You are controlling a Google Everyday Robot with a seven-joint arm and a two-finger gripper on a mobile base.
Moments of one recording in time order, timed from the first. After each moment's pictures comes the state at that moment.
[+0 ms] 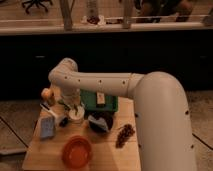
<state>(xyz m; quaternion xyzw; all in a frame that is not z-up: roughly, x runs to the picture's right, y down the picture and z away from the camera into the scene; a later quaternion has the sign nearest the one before) -0.168 0.094 0.778 -0.11 -0.31 -0.87 0.36</state>
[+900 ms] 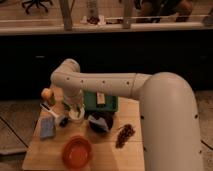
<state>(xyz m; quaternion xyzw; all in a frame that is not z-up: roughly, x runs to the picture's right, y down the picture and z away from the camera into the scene) -0.145 0.104 0.761 -0.14 -0.30 -0.85 0.41</state>
